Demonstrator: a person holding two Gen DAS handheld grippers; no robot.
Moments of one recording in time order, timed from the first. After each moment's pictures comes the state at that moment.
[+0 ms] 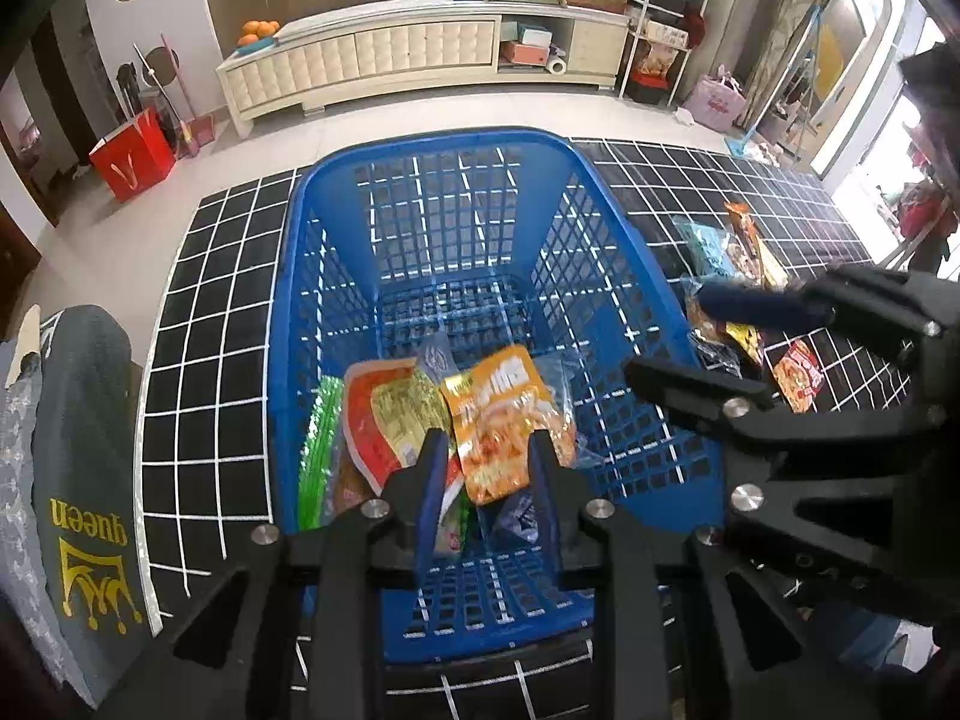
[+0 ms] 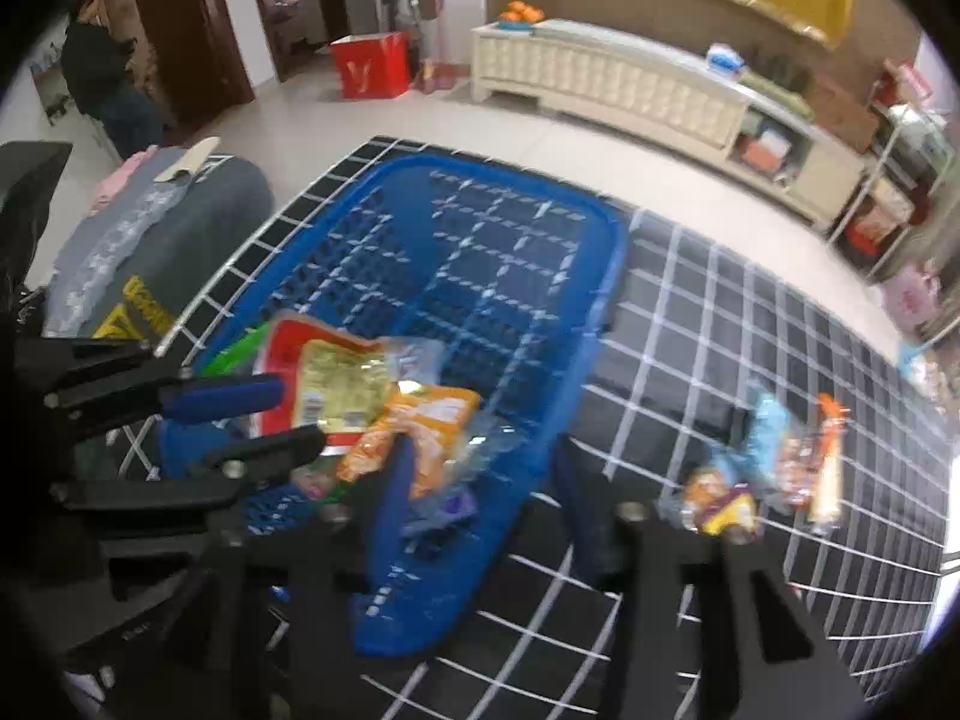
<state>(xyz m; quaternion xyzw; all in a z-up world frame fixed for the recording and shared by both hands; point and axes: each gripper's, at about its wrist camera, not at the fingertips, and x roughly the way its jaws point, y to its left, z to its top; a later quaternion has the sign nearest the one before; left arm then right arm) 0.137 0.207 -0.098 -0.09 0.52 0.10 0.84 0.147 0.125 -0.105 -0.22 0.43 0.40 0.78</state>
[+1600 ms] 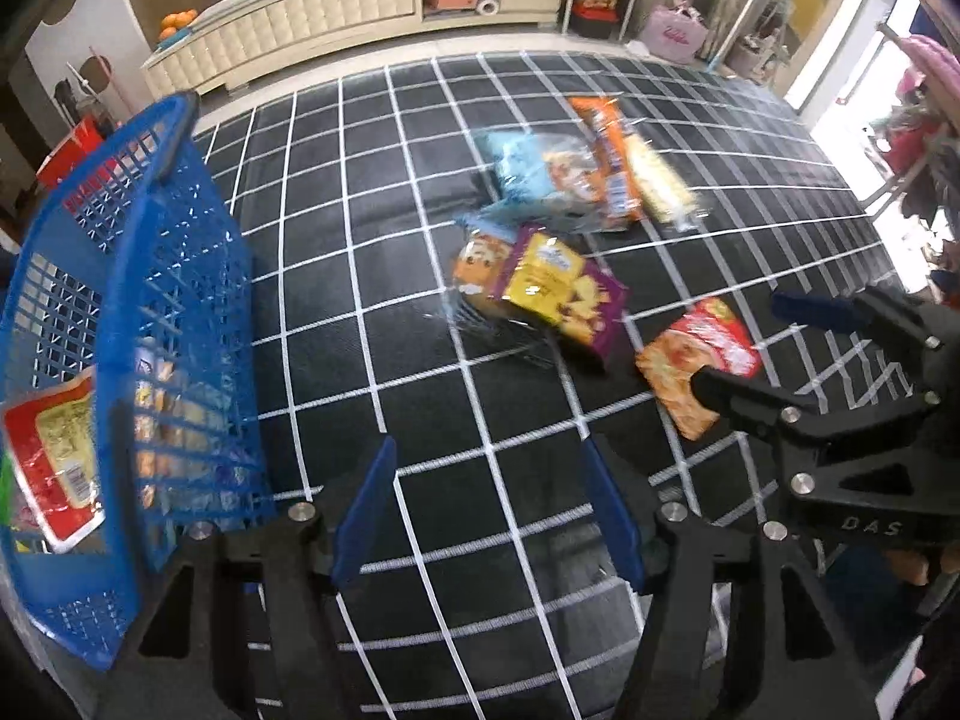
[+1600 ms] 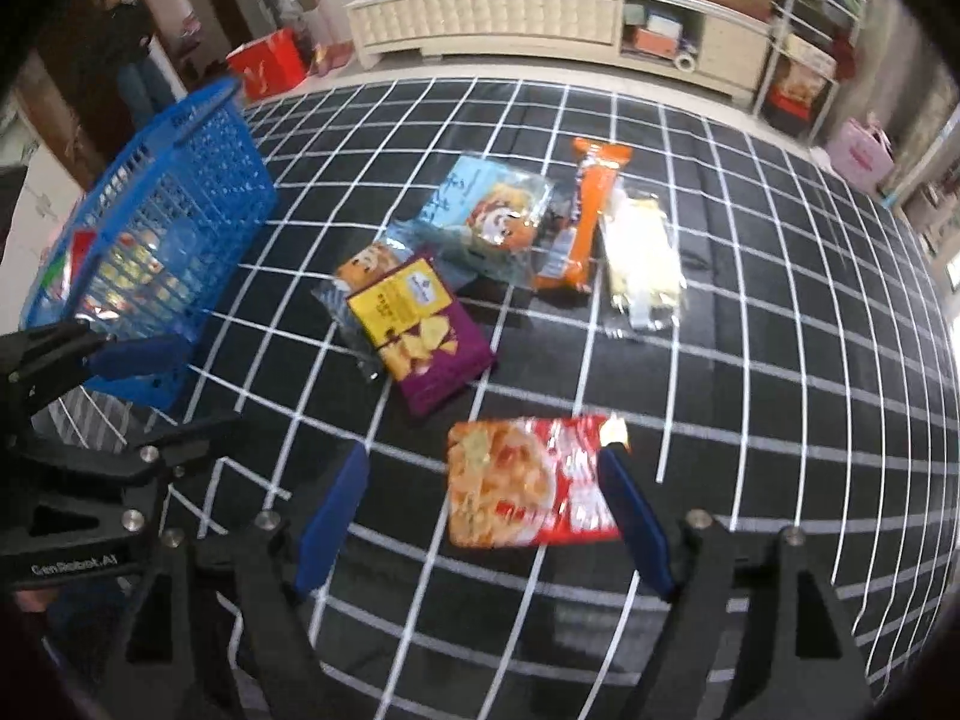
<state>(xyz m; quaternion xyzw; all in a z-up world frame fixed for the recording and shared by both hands) 0.242 0.038 -0.167 -0.07 0.57 0.07 0.81 0.256 -0.067 -0.191 -0.19 0.49 0.34 0.78</state>
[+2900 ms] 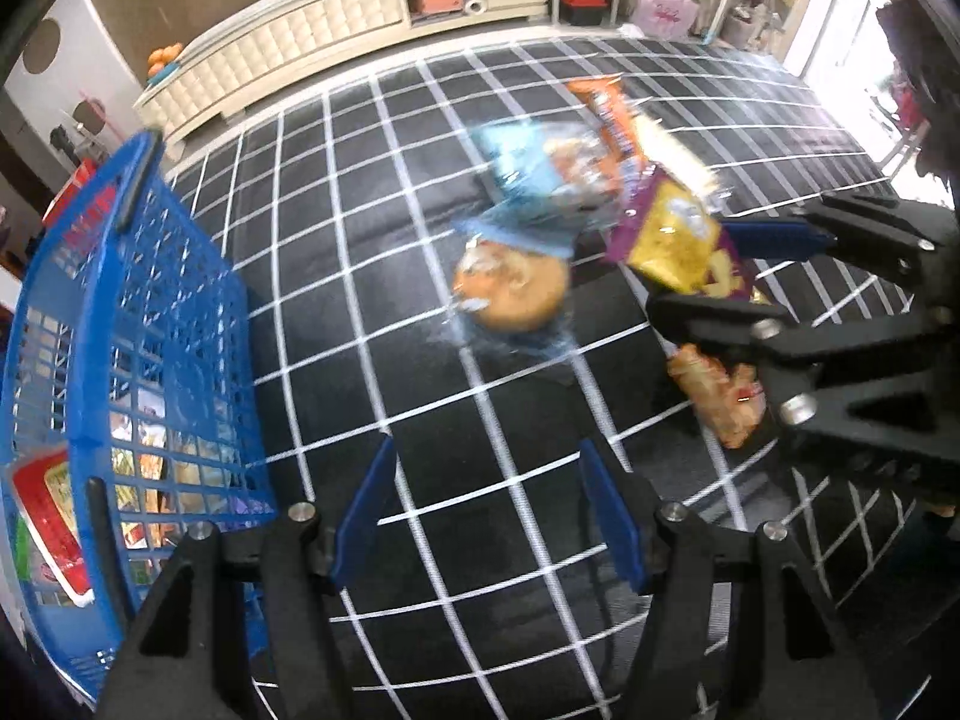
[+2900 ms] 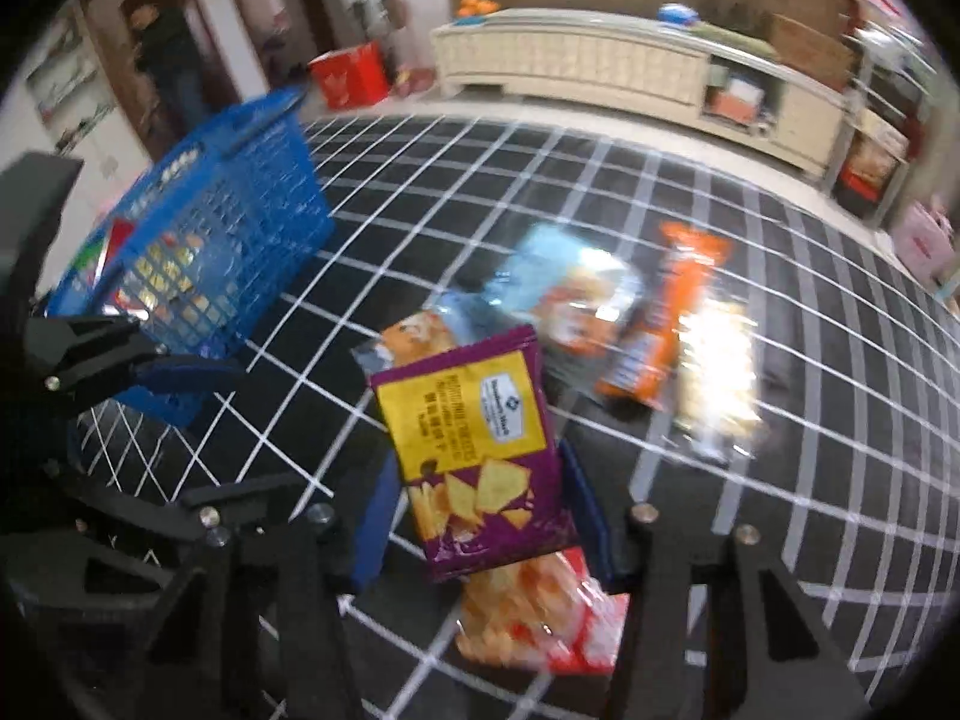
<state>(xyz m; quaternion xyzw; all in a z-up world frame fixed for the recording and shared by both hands) 0.256 0.020 -0.172 -0.01 0.57 0.06 0.82 0.256 -0.077 -0.172 -0.16 0.44 0.41 0.78</state>
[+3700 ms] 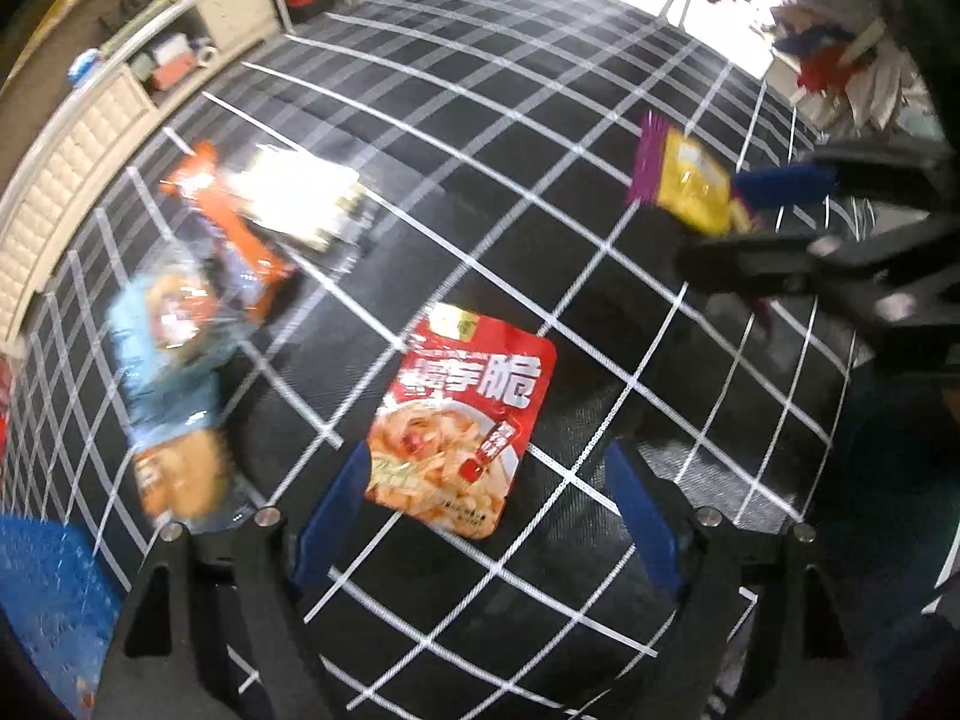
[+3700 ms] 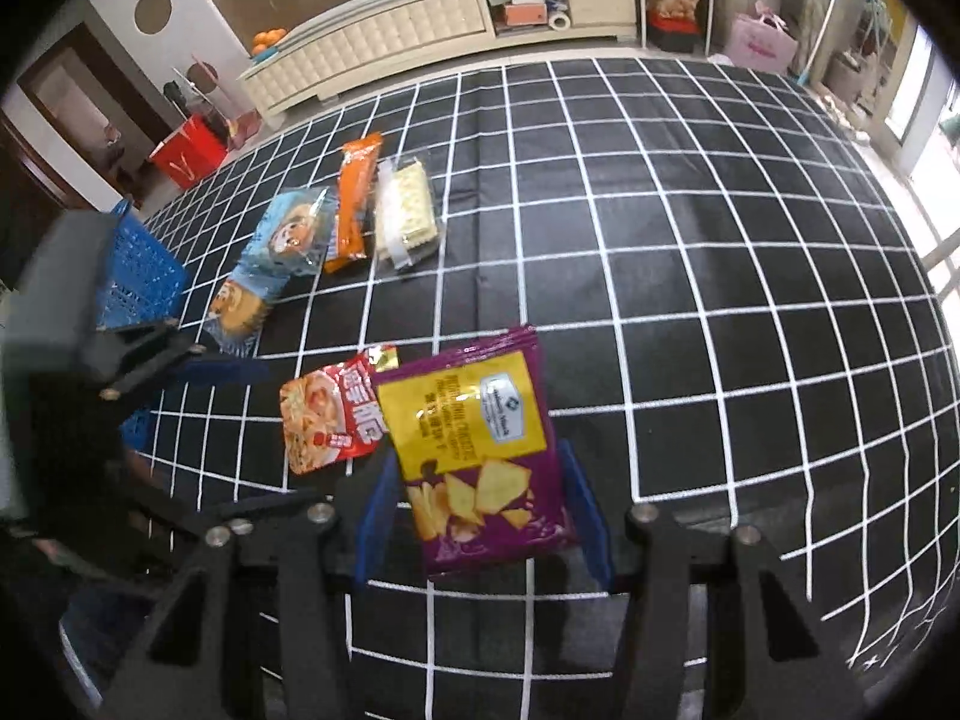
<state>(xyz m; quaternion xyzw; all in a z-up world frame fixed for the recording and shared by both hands) 0.323 -0.108 -0.204 0.12 0.60 -0.19 0.77 0.286 -0.229 -0.178 -0.04 0.54 0.26 0.80</state>
